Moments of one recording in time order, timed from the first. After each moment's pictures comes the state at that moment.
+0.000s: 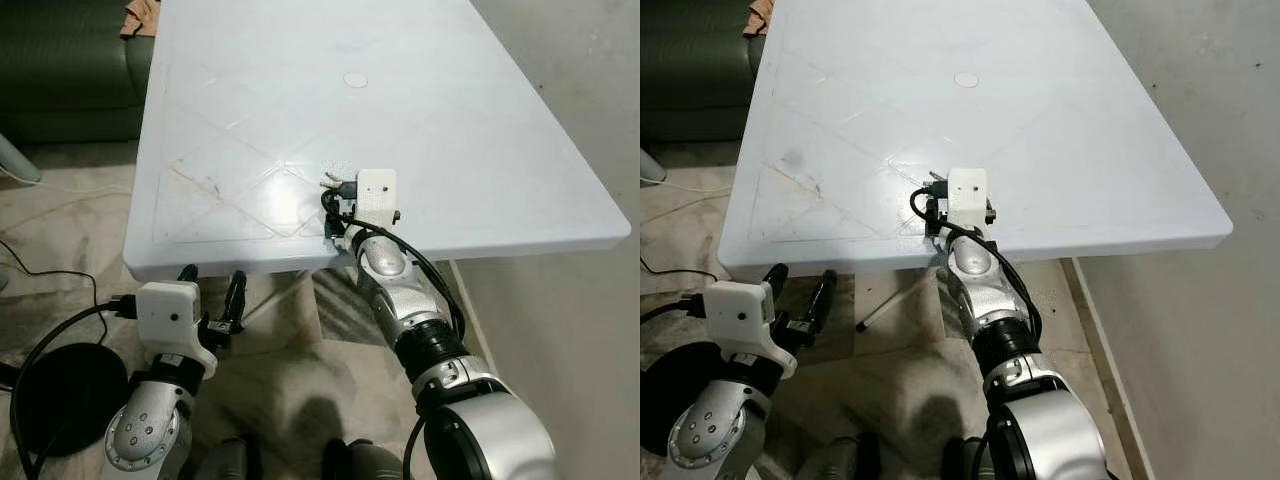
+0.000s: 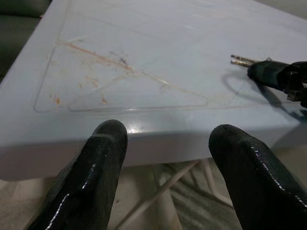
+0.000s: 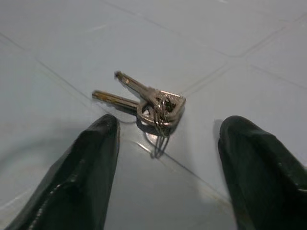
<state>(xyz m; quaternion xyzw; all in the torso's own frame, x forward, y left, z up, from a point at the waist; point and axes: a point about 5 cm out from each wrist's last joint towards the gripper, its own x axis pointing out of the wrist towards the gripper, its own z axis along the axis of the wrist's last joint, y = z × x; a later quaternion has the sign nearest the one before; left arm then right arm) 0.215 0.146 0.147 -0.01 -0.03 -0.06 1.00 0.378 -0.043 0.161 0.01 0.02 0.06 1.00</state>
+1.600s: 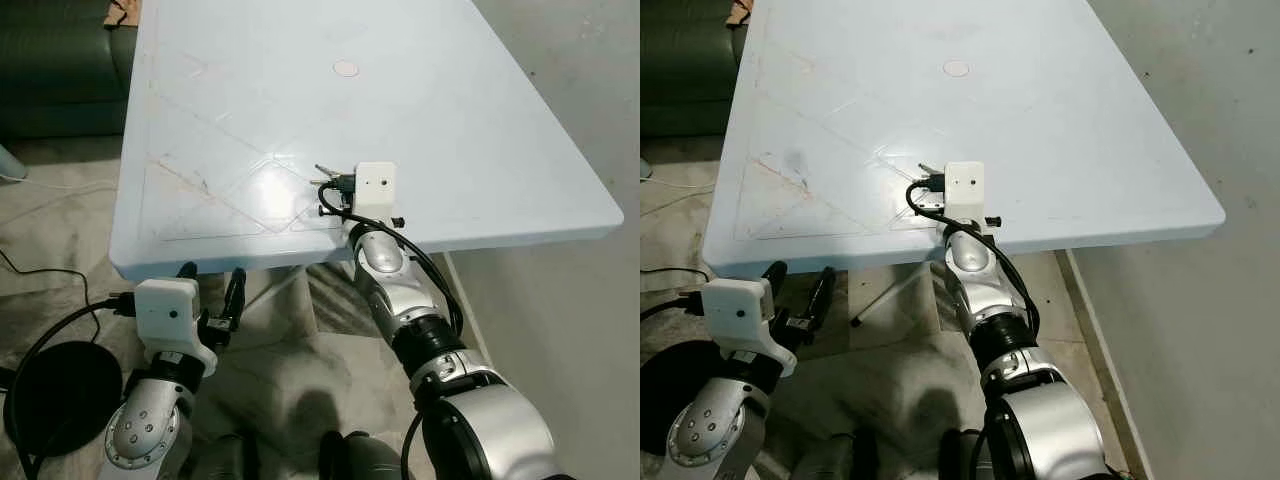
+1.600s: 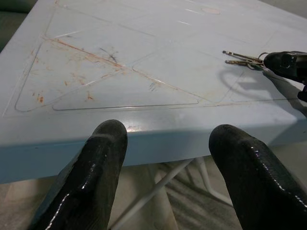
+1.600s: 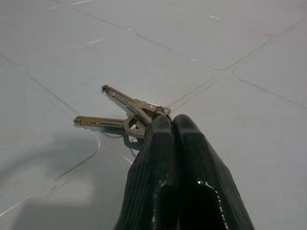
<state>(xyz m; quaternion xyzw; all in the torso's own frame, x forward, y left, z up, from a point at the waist) 0.215 0.145 0.151 -0.01 -0.03 -0.06 1.00 0.381 -0.039 0.169 0.01 -0.01 0.06 1.00</state>
